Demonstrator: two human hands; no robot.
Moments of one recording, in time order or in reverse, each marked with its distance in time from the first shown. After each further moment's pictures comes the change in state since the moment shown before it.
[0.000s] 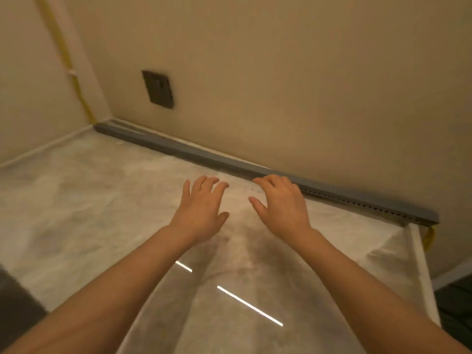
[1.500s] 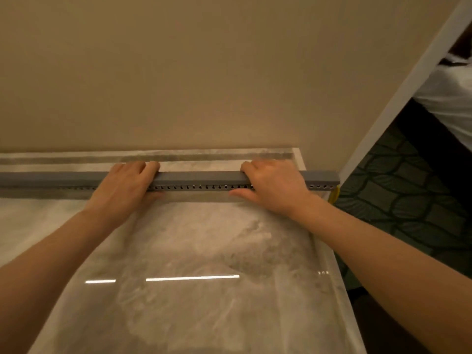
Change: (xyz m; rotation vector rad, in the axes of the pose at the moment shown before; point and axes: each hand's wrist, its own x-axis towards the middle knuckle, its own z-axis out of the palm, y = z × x) left_hand 0.115 0.063 0.058 0.156 0.009 0.569; right_hand -0.079 0.162 -0.050 -0.332 -0.130 0.062
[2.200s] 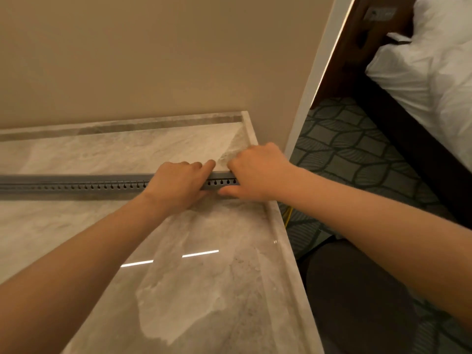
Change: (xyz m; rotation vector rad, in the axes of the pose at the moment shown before) left_hand -0.010 0.174 -0.017 0.085 -0.085 0.244; right_hand -0.090 -0.022 -0.063 -0.184 -0.376 0.074
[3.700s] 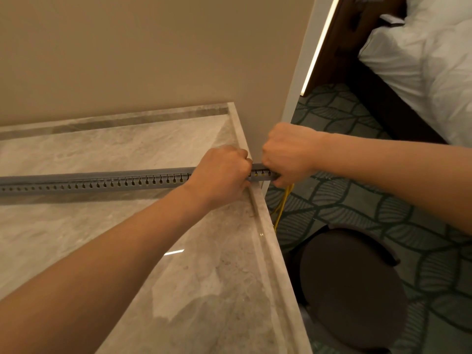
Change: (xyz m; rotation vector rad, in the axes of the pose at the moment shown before) left_hand 0.045 0.069 -0.040 -0.161 0.128 0.187; right_hand -0.021 0.079 0.003 -0.381 -0.216 -0.438
